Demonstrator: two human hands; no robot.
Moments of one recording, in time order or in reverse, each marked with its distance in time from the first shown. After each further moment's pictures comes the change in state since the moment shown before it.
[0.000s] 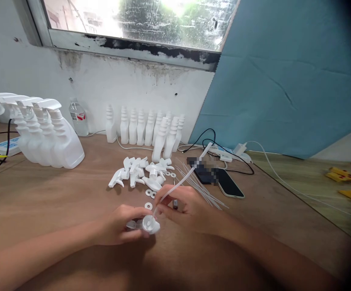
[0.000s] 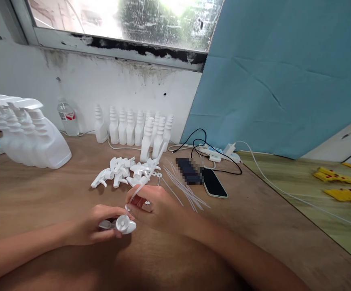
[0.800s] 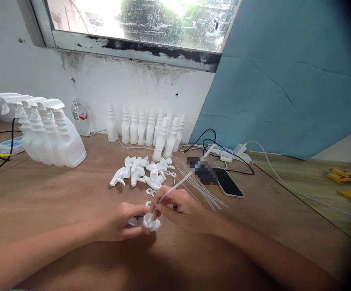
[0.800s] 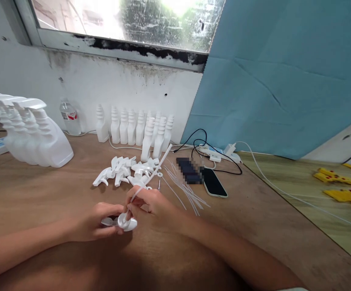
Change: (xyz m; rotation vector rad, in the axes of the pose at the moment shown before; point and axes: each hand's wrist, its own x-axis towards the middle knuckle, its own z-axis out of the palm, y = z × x) left_hand 0.000 -0.001 0.000 0.011 0.008 0.002; right_hand 0.000 0.002 0.008 0.298 -0.105 0.073
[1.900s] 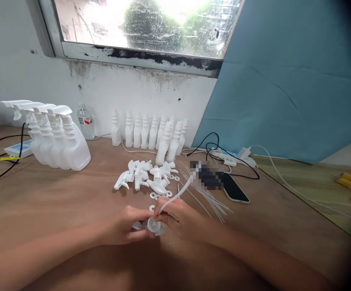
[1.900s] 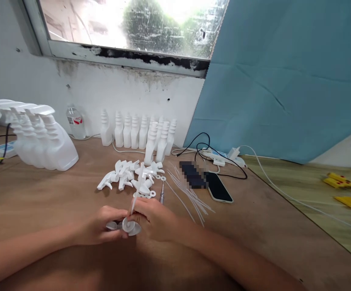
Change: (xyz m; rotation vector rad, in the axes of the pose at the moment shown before) left_hand 0.002 -0.001 0.000 -0.062 0.029 0.055; right_hand 0.004 0.026 0.011 -0.416 -0.007 -0.110
